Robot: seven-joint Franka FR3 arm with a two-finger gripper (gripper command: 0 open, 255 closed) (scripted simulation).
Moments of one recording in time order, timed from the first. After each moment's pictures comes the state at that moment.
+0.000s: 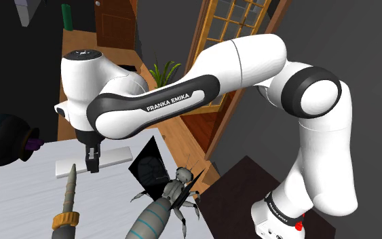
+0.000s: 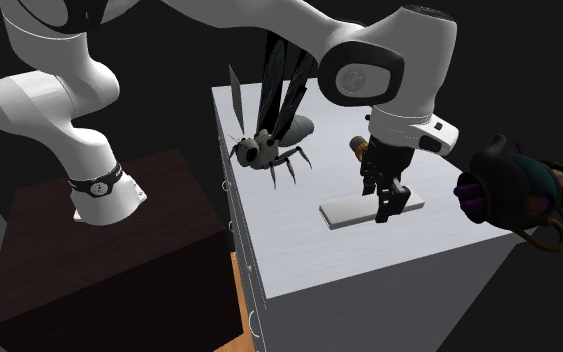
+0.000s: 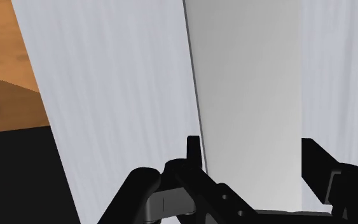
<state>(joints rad) 0.45 0.61 0.39 -1.51 -0.23 2.07 -0.28</state>
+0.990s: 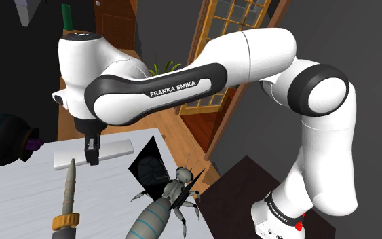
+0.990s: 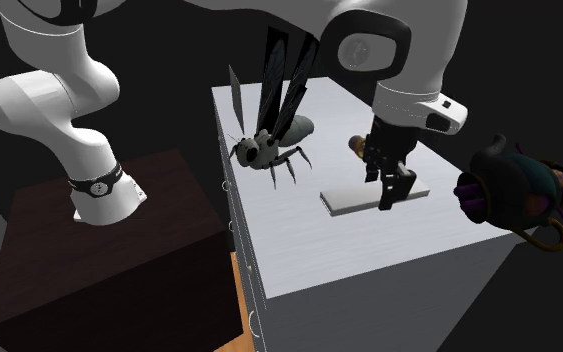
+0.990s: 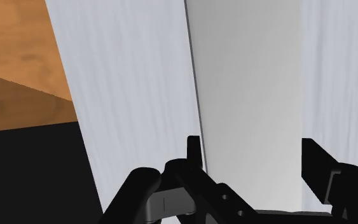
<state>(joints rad) 0.44 0.57 0.40 -1.48 -0.22 1.99 -0.29</state>
